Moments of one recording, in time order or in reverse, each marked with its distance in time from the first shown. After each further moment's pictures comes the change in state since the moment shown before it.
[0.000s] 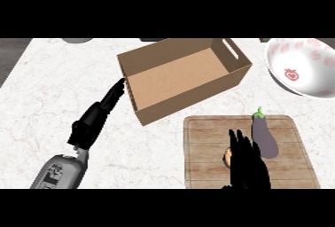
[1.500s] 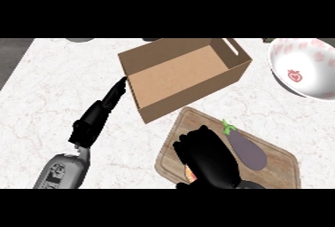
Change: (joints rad) left arm -0.001 -0.058 0.058 -0.008 -0.060 -0.068 0.007; right arm -0.375 -0.118 0.187 0.032 0.014 0.034 -0.653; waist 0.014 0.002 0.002
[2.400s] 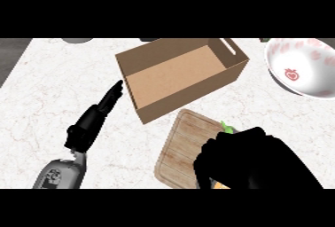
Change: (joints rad) left arm 0.044 -0.009 0.022 -0.033 -0.016 -0.021 0.000; right arm -0.115 0.170 -0.261 -0.516 -0.217 0.366 0.184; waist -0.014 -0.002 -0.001
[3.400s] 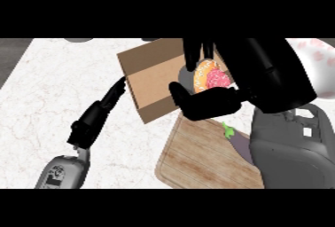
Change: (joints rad) left arm -0.030 -0.036 0.022 0.000 -0.036 -0.021 0.023; right arm -0.472 0.043 -0.354 0.495 -0.119 -0.115 0.009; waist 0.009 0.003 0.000
